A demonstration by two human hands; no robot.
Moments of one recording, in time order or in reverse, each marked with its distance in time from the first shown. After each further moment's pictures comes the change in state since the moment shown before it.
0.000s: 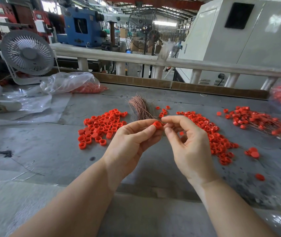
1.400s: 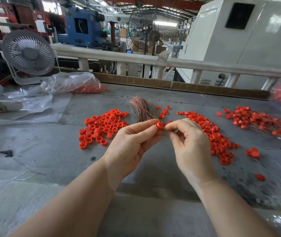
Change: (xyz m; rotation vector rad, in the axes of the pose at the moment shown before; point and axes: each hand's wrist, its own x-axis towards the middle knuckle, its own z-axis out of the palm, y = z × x) left_hand -0.001 0.001 0.001 -0.063 0.020 -0.066; right_hand 0.000 0.004 -0.002 -0.250 0.026 -0.116
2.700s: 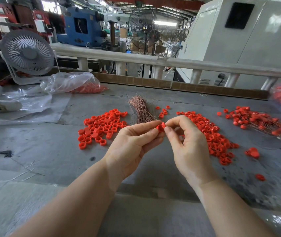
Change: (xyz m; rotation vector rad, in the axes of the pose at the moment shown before) left_hand -0.002 -0.002 0.001 0.060 -0.026 0.016; right_hand -0.002 0.000 0.002 0.135 -0.037 0.098
